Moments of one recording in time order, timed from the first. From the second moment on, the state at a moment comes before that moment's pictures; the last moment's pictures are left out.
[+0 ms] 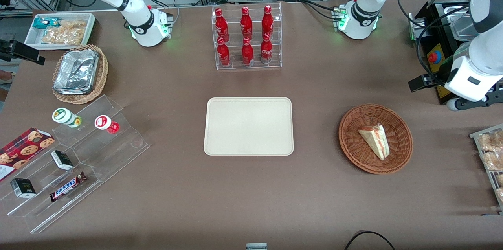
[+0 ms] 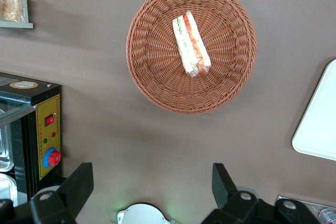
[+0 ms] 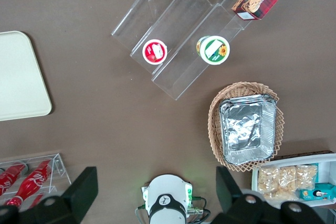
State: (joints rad) arm 0.14 0.07 -0.22 -1.59 0.08 1.47 -0.28
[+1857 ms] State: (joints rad) arm 0.14 0.22 -0.22 -1.91 0.04 1.91 -0.51
